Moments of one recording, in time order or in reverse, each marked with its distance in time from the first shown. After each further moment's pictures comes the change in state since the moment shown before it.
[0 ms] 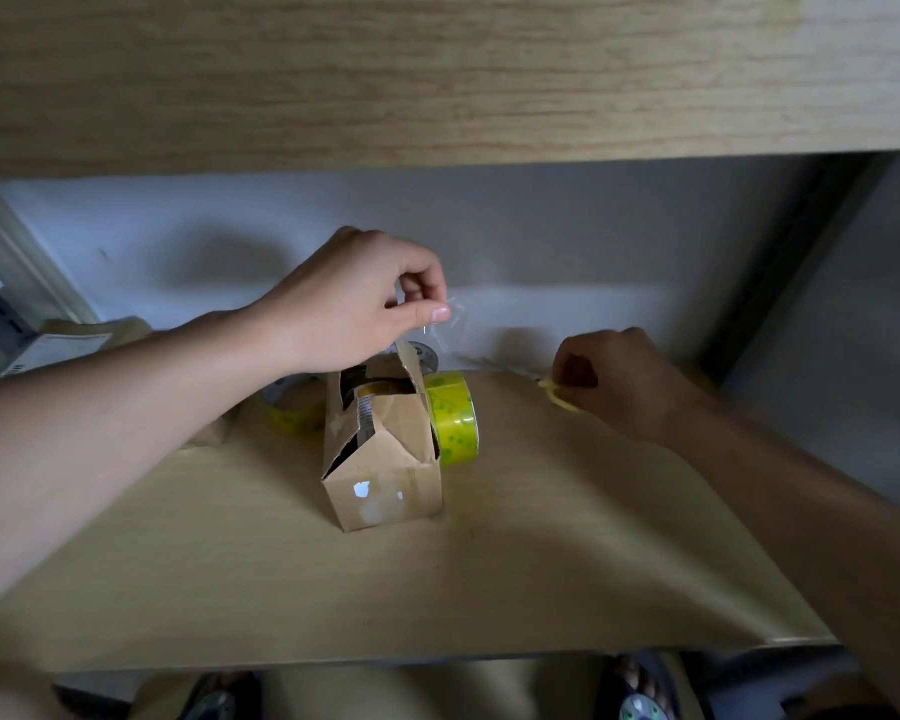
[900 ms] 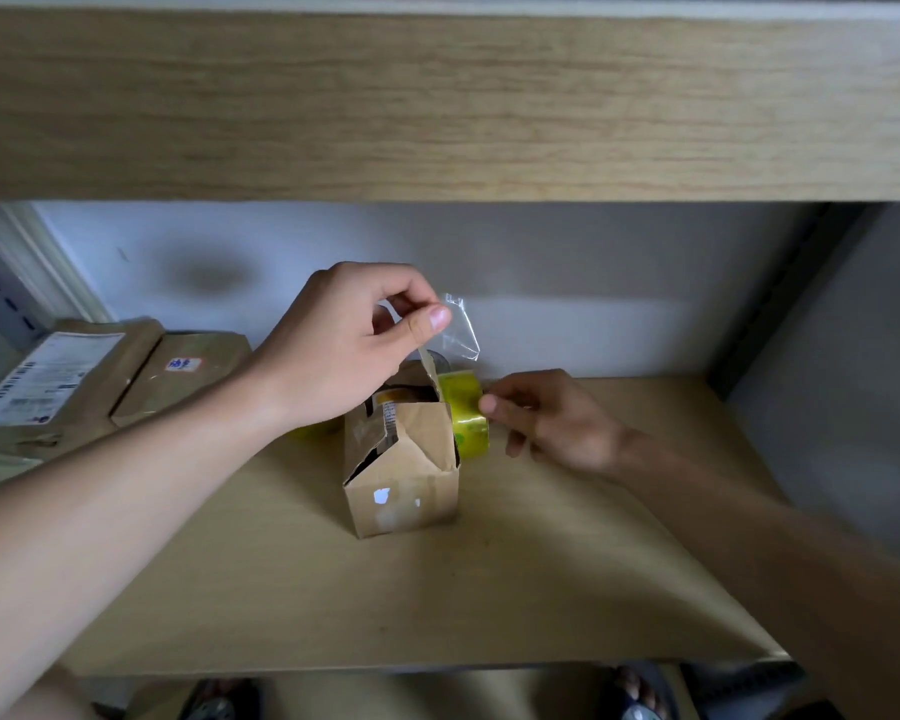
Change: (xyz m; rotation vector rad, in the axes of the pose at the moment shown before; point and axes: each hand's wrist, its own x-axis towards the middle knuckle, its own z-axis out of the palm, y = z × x) left_hand -0.039 -0.007 0.006 -0.331 0.174 -0.102; right_hand 0.007 -0.059 0.042 0.634 -0.219 0.152
